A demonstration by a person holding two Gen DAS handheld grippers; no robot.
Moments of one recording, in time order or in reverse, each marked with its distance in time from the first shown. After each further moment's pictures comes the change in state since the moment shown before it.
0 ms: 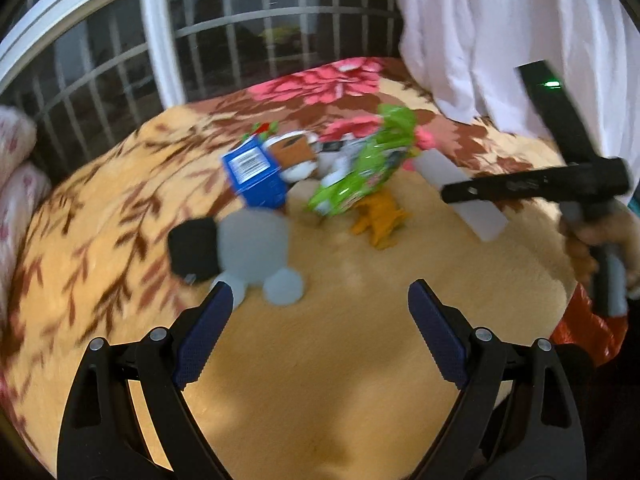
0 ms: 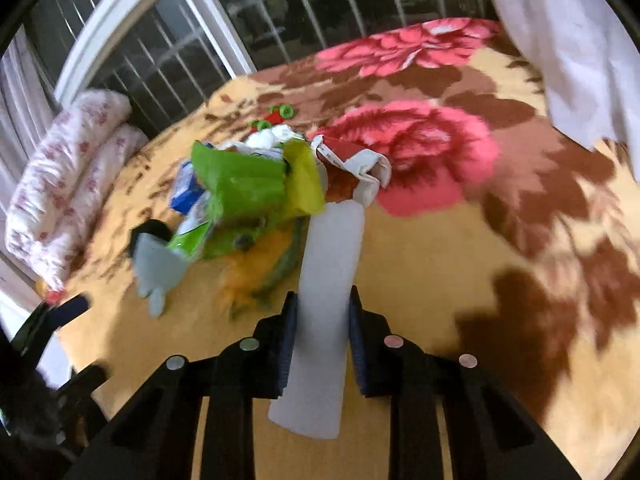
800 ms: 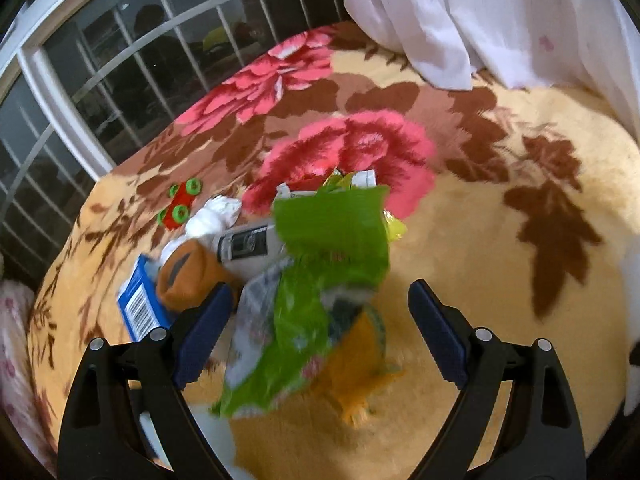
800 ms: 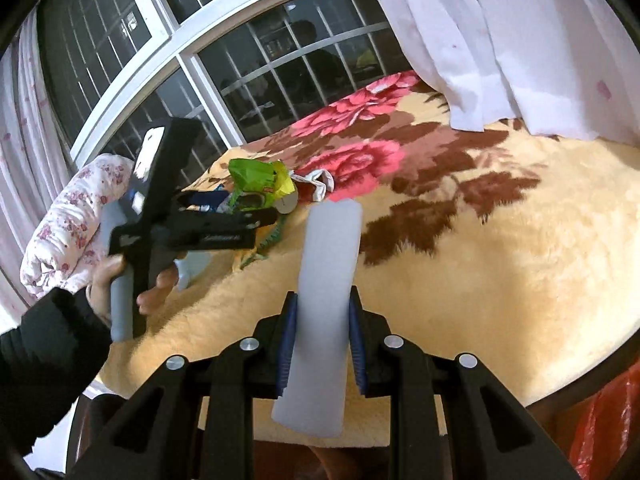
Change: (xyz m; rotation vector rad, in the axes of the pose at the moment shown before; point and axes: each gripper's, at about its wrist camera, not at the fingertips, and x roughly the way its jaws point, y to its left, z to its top) left arm 0.125 -0.058 0.096 0.253 0.106 0.042; right arm -0.089 -0.018 -0.103 0.098 -0.284 -0.019
